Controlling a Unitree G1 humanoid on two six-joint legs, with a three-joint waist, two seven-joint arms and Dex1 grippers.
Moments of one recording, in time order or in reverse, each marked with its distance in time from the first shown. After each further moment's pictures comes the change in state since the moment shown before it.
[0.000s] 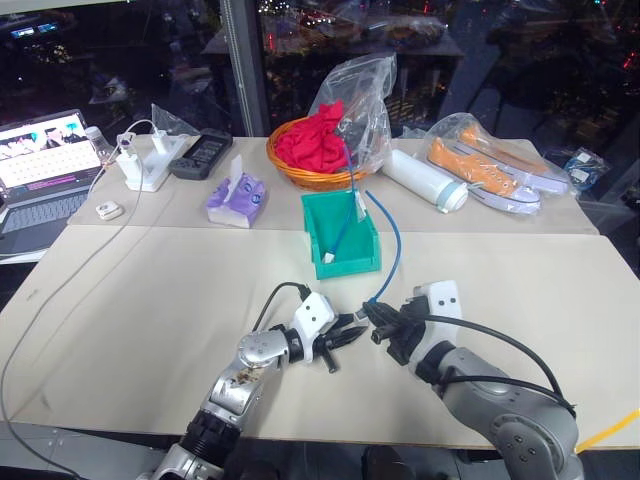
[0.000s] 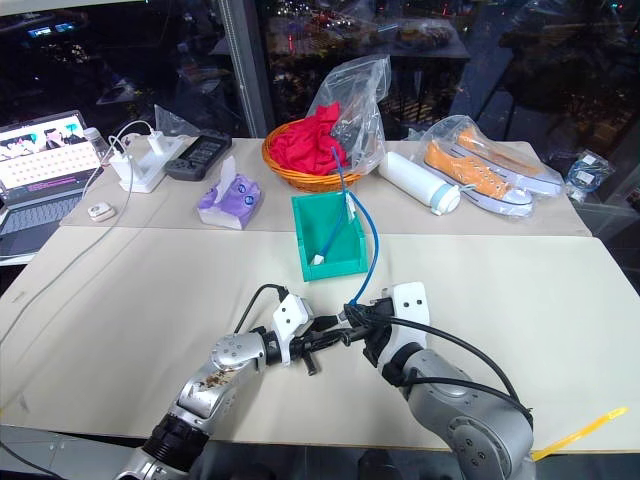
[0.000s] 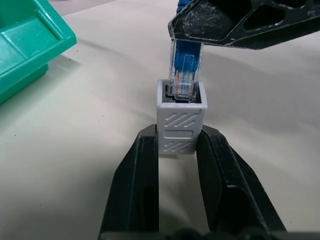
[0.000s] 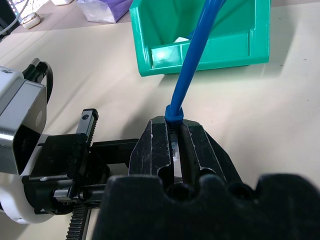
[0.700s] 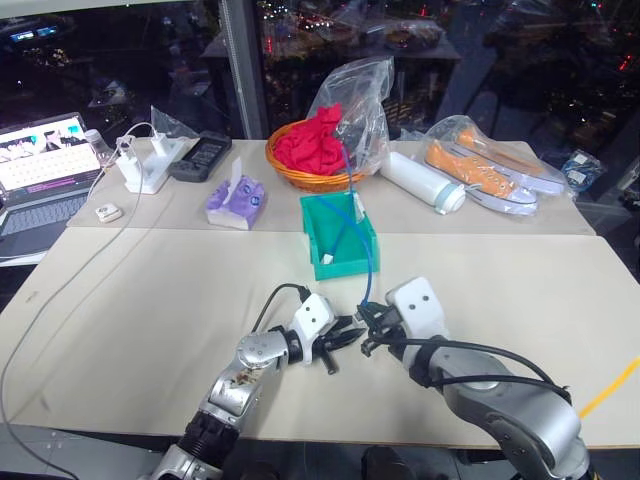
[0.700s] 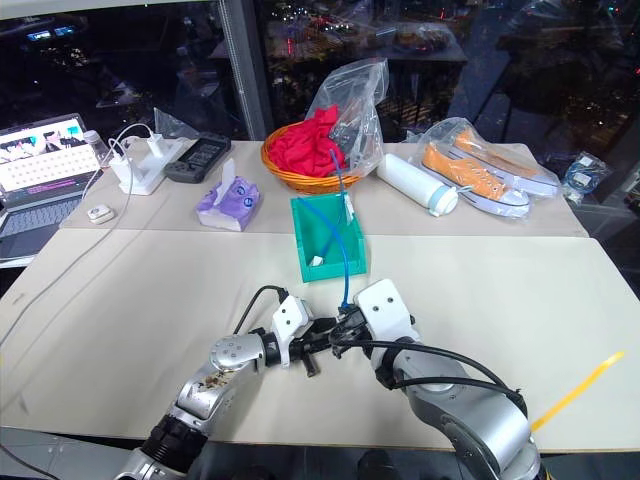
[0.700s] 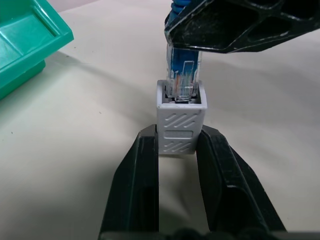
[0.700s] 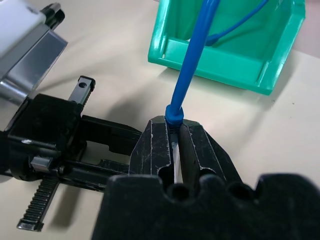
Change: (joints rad) left arm 0.011 0.017 -0.005 -0.016 0.003 0.026 0.007; right arm -0.114 -0.148 0.208 -0.053 -0.261 0.113 0.067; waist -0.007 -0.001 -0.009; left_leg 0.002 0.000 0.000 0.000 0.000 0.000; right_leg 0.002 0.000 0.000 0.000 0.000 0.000
